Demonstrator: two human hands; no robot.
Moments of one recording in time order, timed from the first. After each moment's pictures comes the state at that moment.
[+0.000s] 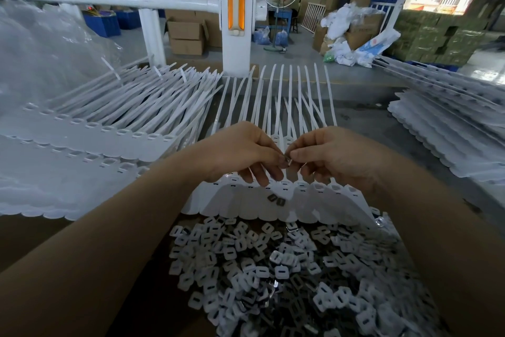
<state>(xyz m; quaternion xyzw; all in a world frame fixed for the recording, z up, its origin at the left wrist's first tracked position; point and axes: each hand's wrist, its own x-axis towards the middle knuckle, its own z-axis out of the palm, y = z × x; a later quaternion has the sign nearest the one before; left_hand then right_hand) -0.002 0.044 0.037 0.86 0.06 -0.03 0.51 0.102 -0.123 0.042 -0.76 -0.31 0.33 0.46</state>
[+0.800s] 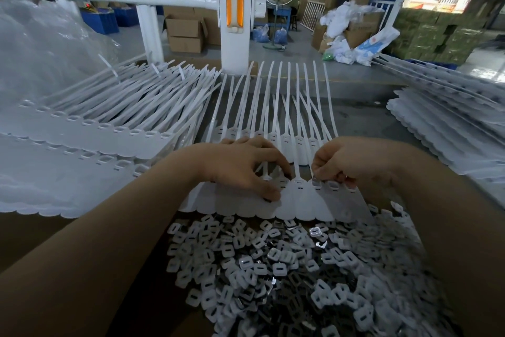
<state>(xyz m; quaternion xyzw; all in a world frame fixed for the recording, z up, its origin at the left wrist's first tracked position) 0.004 0.052 0.021 0.98 -0.05 -0.10 0.19 0.113 -0.140 0.051 -0.88 -0.31 0.31 0.18</state>
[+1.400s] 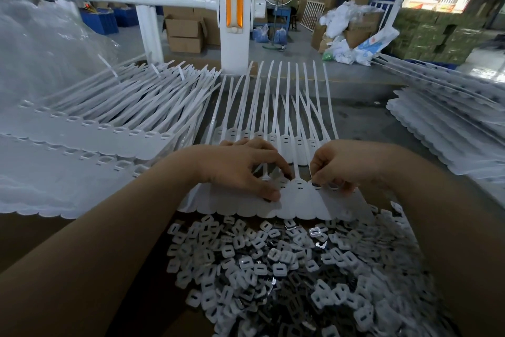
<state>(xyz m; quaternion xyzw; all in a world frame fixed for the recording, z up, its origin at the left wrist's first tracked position) 0.000 0.055 0.020 0.97 -0.06 -0.11 0.19 0.110 -0.135 0.048 -0.89 -0.30 0.31 0.16</state>
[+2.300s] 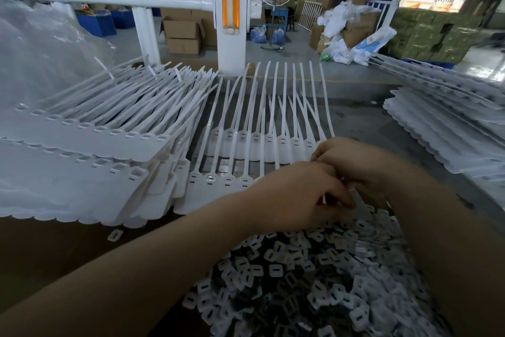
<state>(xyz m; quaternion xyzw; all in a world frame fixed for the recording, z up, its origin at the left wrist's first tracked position) 0.000 -0.036 0.013 0.94 -0.19 0.08 0.26 0.126 -0.134 0.029 -0.90 -0.25 0.25 0.26</state>
